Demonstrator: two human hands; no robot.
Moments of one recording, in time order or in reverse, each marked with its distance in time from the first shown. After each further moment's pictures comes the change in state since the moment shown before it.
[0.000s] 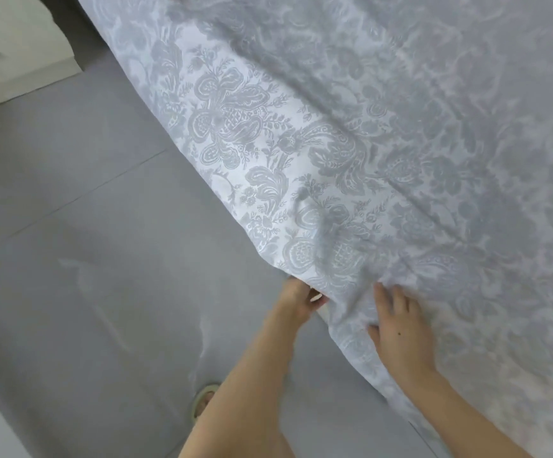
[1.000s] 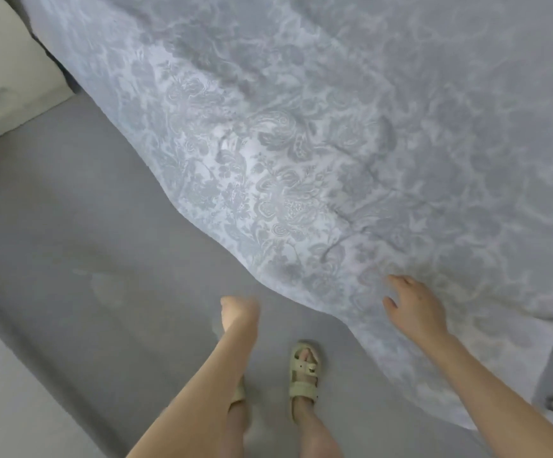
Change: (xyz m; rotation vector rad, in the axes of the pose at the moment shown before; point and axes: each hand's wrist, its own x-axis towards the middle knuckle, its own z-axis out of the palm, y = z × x) left_hand -0.113 -0.084 -0.065 0.490 0.639 0.099; right_hand -0.107 0.077 -0.026 0.295 -0.132 0.205
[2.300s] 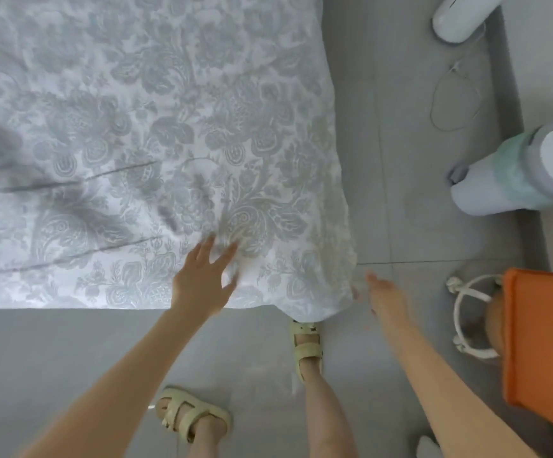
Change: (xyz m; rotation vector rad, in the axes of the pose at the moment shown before) left_hand -0.175 -0.081 0.337 1.940 -0.263 1.330; right_hand -0.143 0.352 0.161 1.457 -0.039 1.204
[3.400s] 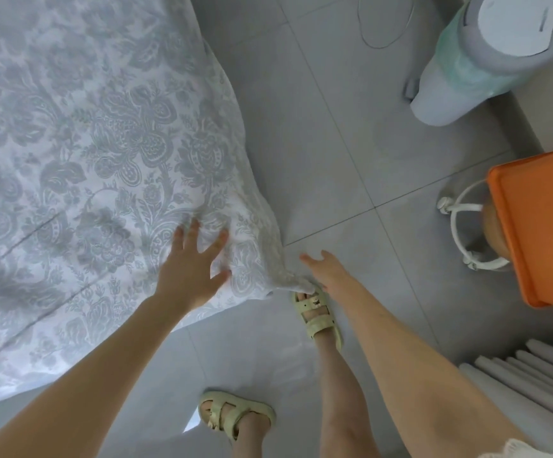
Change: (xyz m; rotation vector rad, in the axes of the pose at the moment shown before) left_hand 0.048 0.088 -0.004 0.323 -0.131 0.225; right_hand 0.076 0.050 0.037 0.156 -0.293 0.183
